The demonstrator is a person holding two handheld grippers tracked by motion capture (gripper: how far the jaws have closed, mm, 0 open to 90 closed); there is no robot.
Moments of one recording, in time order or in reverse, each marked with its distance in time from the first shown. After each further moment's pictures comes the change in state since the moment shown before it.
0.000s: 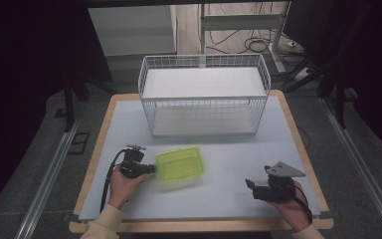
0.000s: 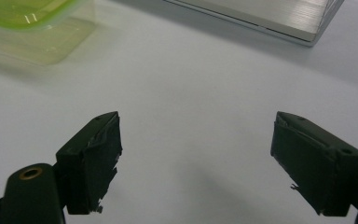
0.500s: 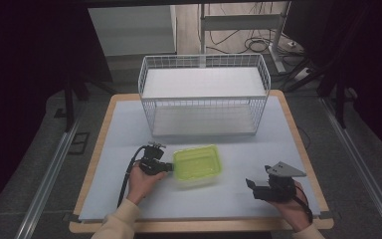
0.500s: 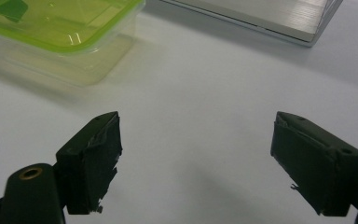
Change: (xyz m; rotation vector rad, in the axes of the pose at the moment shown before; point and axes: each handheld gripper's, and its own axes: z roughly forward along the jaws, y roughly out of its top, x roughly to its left) left arm -0.036 0.023 0.033 0.033 -0.033 0.057; right arm -0.001 0.000 -0.001 -0.002 0.002 0.002
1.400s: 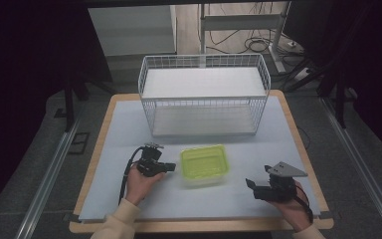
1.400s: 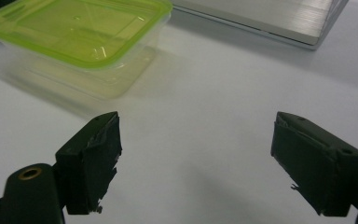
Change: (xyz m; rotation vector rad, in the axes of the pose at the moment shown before) left arm 0.000 -0.011 -0.022 -0.071 -0.043 -0.004; right arm -0.001 0.000 -0.001 -0.020 0.025 0.012
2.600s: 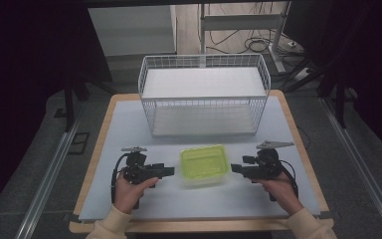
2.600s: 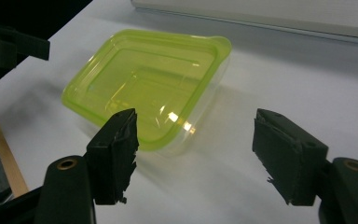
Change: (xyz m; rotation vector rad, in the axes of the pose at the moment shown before) left arm -0.008 -0.018 -0.037 -0.143 -0.153 -0.126; right arm -0.011 0.055 0.043 0.100 0.304 0.207
